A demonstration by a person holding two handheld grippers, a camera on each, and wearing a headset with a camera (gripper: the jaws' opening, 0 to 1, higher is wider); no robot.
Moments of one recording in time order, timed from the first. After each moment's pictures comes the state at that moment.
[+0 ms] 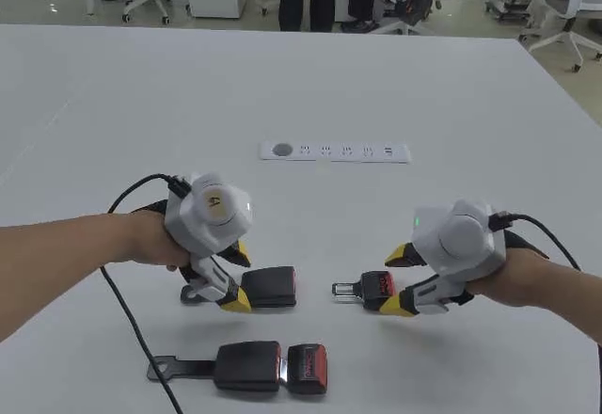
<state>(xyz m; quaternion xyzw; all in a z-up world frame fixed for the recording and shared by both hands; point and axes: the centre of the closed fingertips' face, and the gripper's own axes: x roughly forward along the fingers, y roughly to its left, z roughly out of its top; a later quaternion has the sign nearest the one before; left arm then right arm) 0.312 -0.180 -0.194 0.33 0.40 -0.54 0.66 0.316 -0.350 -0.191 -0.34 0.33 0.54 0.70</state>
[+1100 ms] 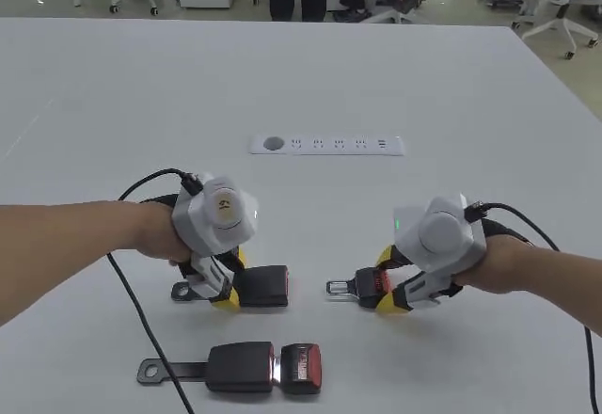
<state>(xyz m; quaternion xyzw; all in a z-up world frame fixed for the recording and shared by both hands) 0.312 -0.179 -0.209 0.38 0.42 -0.58 0.59 0.315 -0.351 -0.204 -0.37 0.34 0.56 0.66</state>
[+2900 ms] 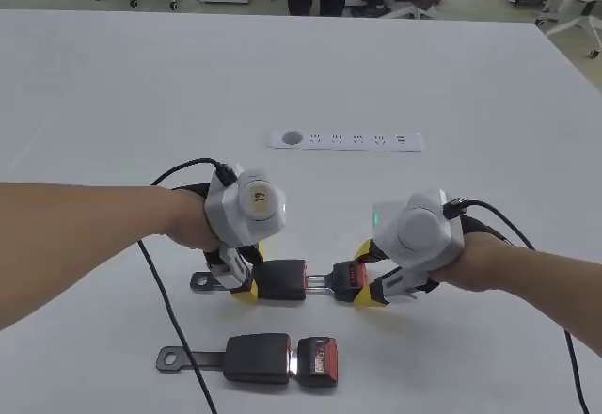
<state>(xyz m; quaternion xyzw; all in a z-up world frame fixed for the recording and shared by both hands) 0.308 -0.180 -0.210 0.39 0.44 -0.56 0.58 0.316 -0.294 -0.203 -0.37 0.31 0.59 0.66</state>
